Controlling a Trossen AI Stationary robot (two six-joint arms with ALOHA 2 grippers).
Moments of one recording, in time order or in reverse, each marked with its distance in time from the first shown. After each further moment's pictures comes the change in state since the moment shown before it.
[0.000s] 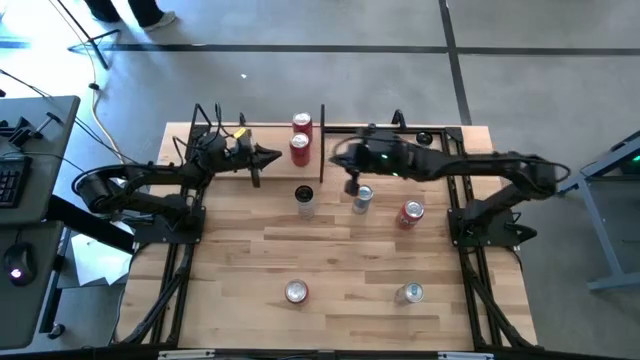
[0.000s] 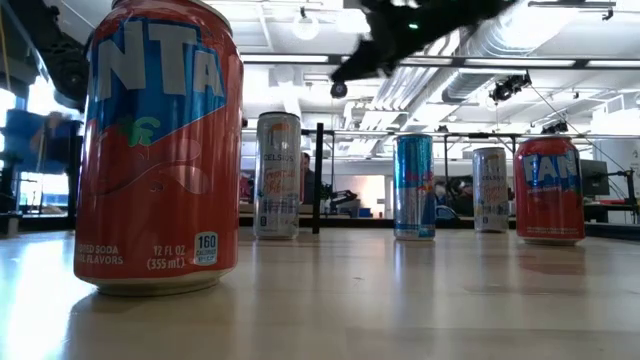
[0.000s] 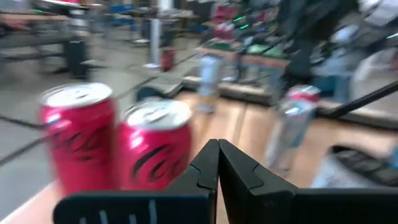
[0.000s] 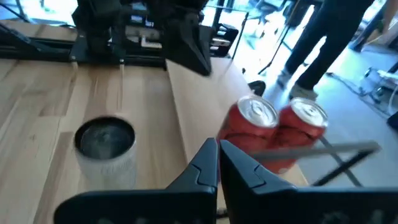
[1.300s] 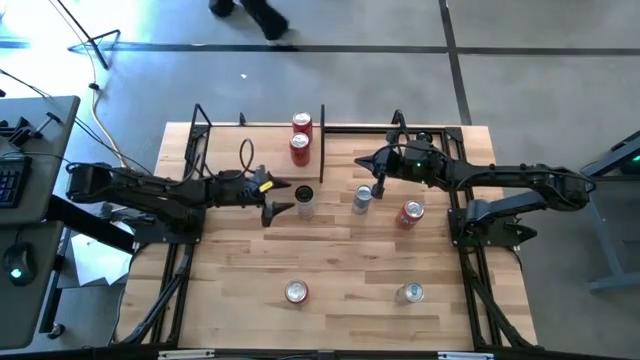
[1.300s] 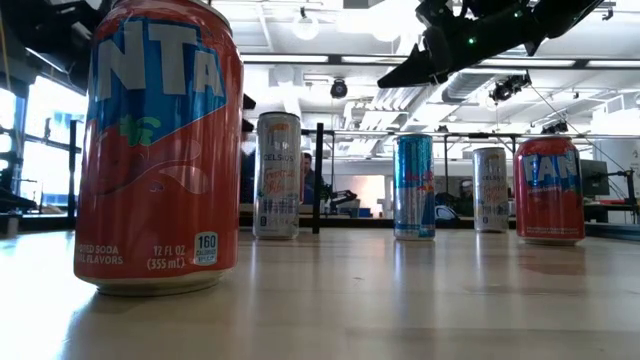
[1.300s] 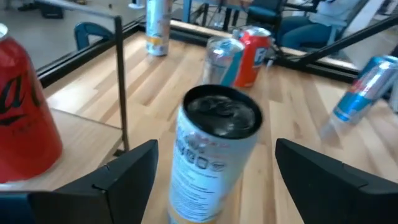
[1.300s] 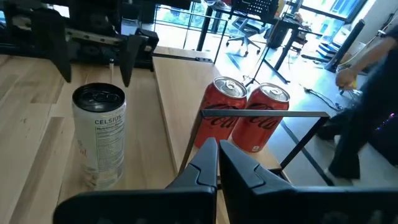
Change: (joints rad) left arm -0.602 -0.119 0.061 -0.413 -0.572 -0.105; right arm -0.054 -0.261 -0.313 0.154 -0.008 -0.053
